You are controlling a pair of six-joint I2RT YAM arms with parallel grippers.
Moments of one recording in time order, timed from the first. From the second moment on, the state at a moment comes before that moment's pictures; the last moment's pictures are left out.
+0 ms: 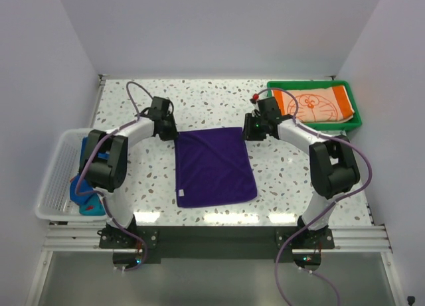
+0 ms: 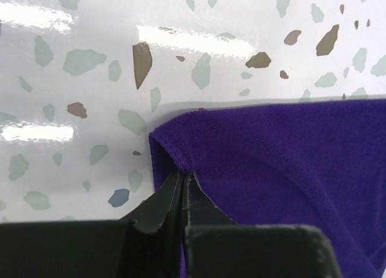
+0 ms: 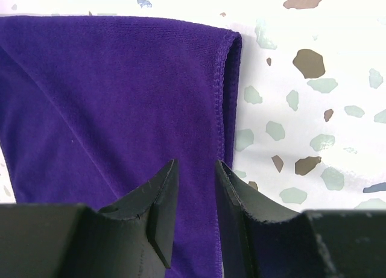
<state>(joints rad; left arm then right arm) -0.25 1.85 1.18 -0.31 0.06 -0.52 0.34 1.78 1.17 -0.31 -0.20 0.36</state>
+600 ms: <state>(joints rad) -0.25 1.91 1.31 -0.50 -0.09 -0.37 0.34 1.85 1.25 -0.31 -0.20 0.25</state>
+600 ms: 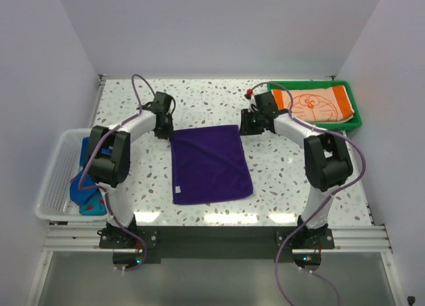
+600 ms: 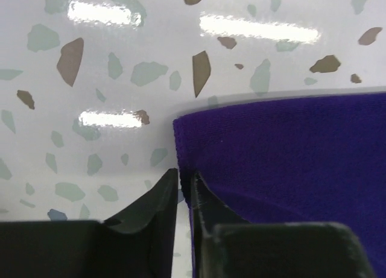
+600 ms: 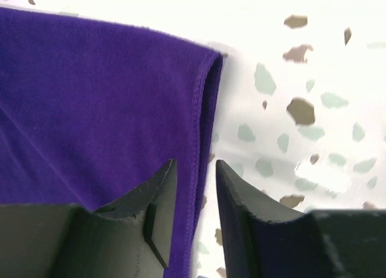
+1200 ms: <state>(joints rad) -0.17 1.84 1.32 -0.43 -0.03 -0.19 0.31 2.16 1.68 -0.49 -0.35 -0.09</state>
